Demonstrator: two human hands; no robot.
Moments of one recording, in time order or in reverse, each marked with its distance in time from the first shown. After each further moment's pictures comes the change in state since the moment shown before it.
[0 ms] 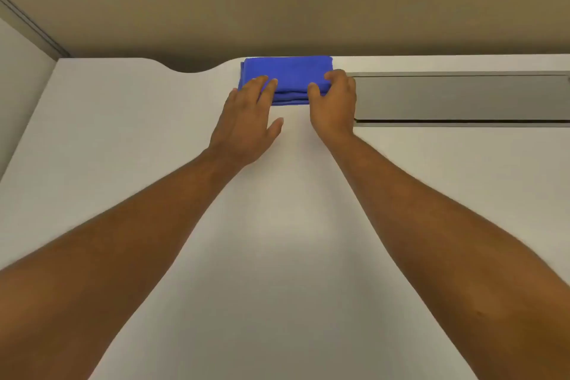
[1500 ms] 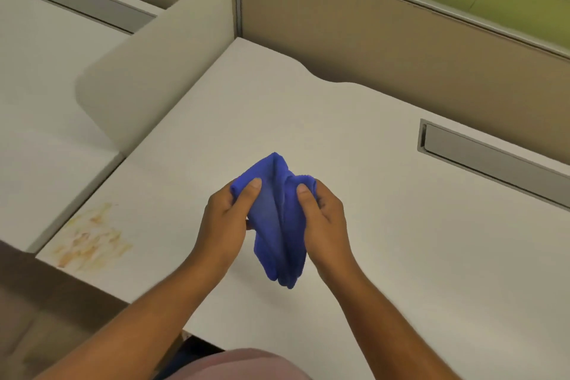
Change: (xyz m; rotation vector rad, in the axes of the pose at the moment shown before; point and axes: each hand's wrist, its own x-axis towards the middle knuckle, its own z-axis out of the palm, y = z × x) left_hand -0.423 -0.023 -0.143 -1.450 0.365 -0.809; right_hand -0.422 -0.128 -0.036 0.285 -0.606 -0.016
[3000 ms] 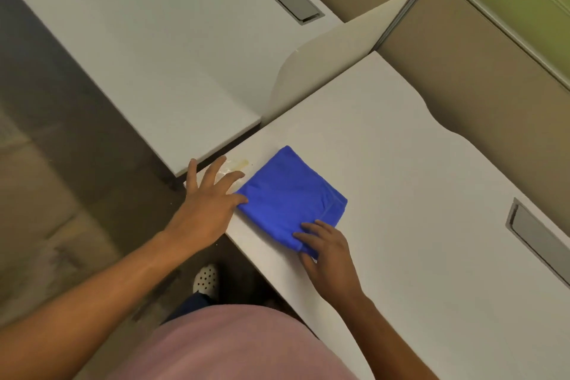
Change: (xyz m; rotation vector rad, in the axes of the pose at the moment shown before) left_hand -0.008 -0.110 -0.297 1.334 0.037 0.341; right_hand -0.040 0.083 0.162 -1.024 -0.489 -0.443
